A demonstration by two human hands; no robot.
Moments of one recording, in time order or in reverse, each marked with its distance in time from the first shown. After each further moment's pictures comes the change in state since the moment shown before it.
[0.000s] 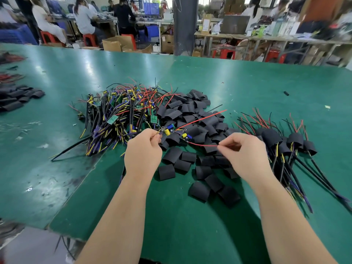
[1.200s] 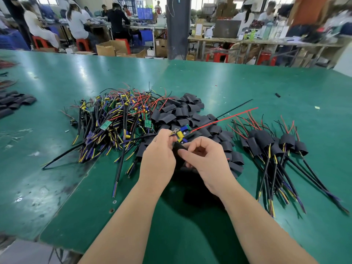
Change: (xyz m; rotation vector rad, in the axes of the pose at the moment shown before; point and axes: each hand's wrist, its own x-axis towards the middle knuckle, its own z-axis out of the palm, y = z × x) left_hand -0.020 0.027 0.018 -0.148 -0.025 0.337; right_hand -0.012 -0.029 0.051 0.827 -0.201 0.063
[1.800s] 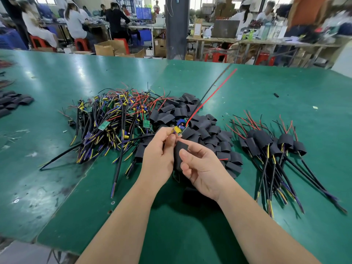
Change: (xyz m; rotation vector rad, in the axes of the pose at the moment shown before) left_hand 0.001 0.005 -0.001 -0.462 -0.073 -0.082; right_hand -0.005 -0.004 0.007 0.586 -0.242 0.256
